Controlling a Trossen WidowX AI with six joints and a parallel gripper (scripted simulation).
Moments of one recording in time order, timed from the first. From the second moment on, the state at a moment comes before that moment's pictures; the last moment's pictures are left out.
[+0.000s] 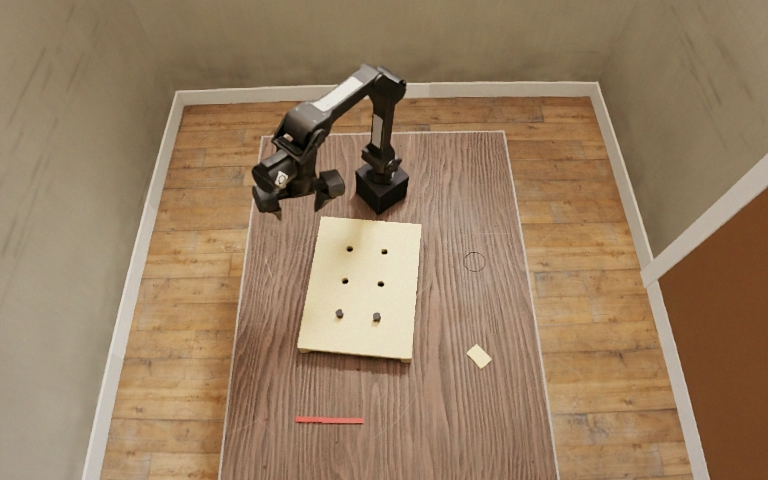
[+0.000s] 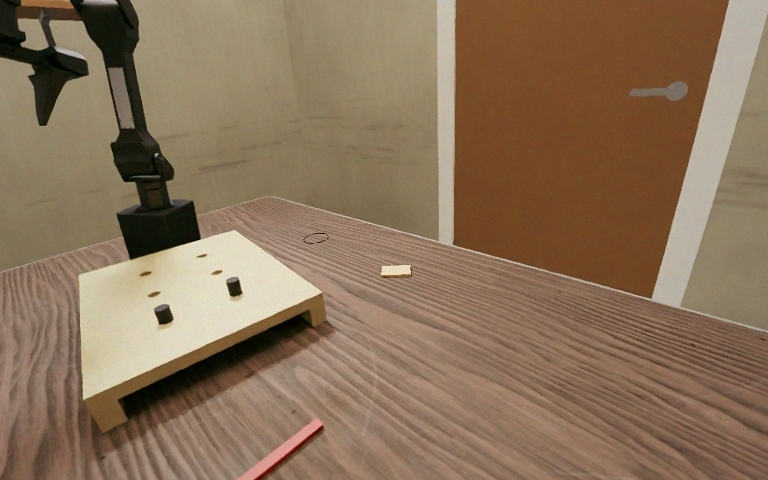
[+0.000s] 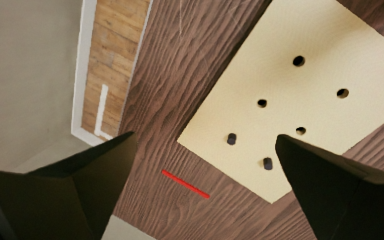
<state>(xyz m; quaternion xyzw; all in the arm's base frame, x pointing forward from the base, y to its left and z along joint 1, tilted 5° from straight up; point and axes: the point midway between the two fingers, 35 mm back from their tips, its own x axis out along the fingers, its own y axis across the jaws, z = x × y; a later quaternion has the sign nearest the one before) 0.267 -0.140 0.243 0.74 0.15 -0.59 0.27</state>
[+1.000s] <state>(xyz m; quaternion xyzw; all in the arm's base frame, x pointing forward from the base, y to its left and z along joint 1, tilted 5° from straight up) 0.294 -0.109 0.227 0.72 0.22 -0.57 0.33</state>
